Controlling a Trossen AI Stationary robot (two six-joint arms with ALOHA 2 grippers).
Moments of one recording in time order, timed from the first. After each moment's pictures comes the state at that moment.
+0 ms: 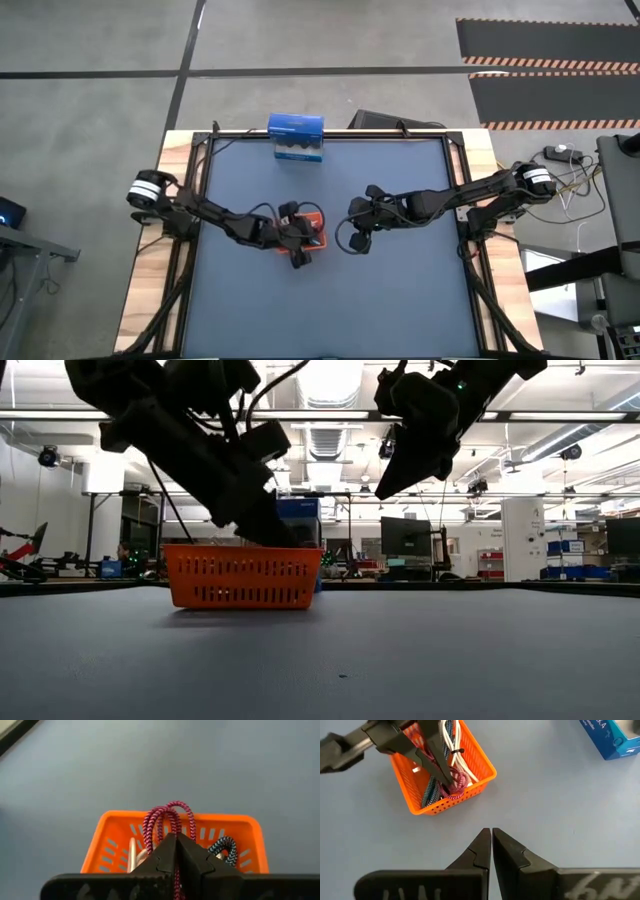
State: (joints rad) left arm -0.21 1.68 0.78 0.21 -0.47 -0.23; right arm 0.12 1.52 1.00 -0.34 0.26 0.34
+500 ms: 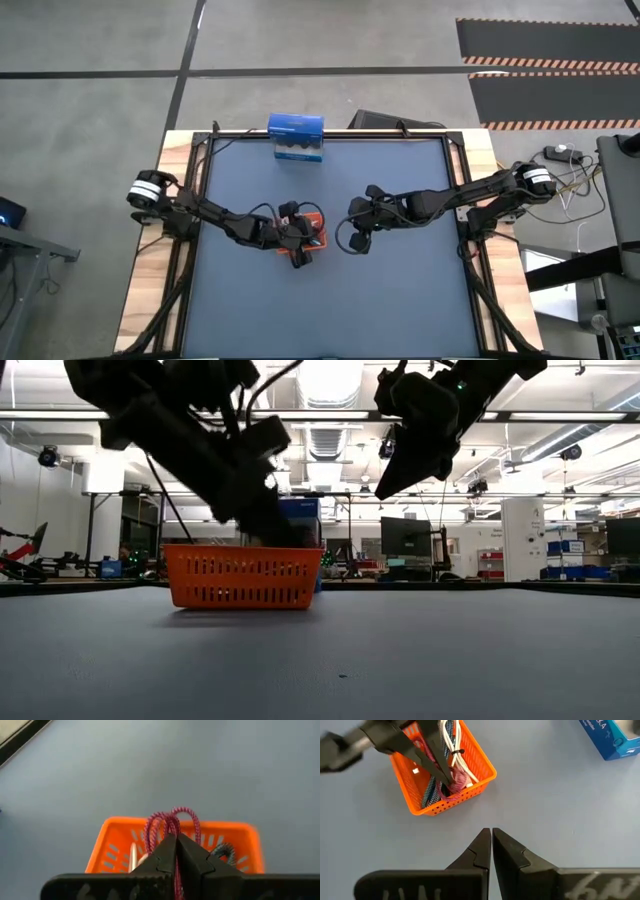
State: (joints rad) left arm -0.21 1.67 0.78 0.23 -0.47 -0.22; right arm 0.12 1.52 1.00 -0.34 0.26 0.34
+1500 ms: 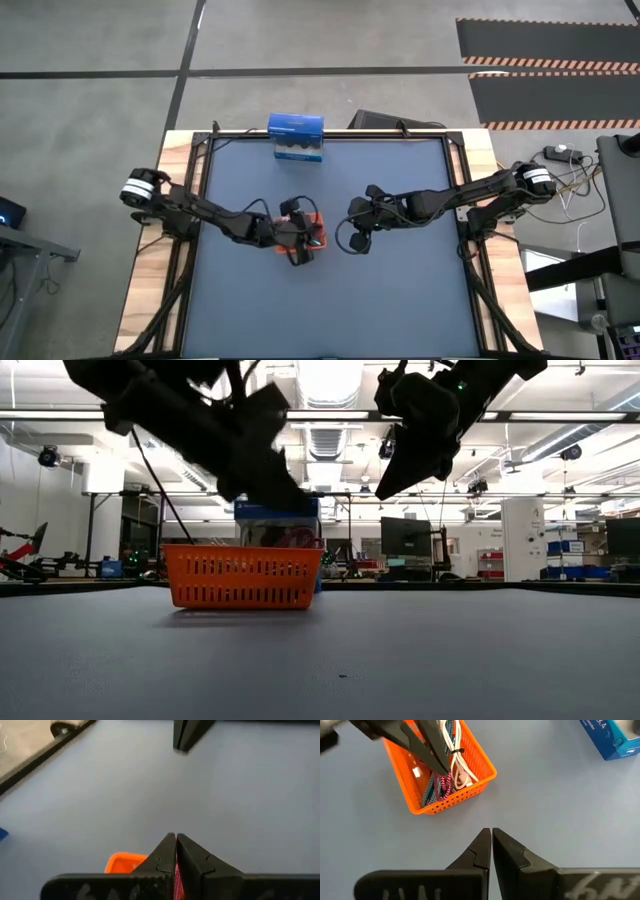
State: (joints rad) left arm -0.21 1.61 0.78 0.30 -0.49 -0.23; right arm 0.12 1.52 1.00 -0.34 0.26 0.34
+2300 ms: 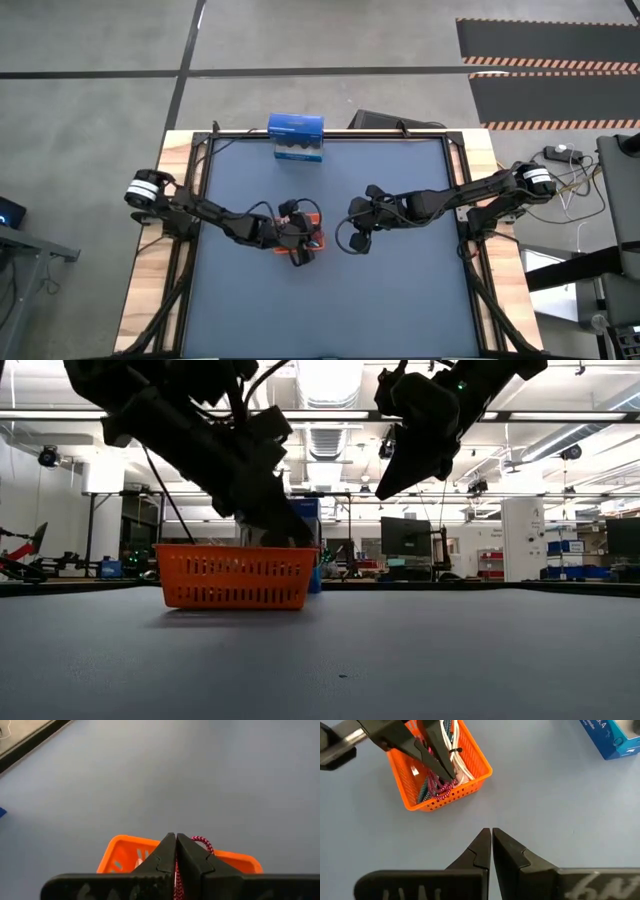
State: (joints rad) left arm -0.21 1.67 0.78 0.27 -0.50 -0.27; right arm 0.12 1.52 1.00 -0.34 0.26 0.34
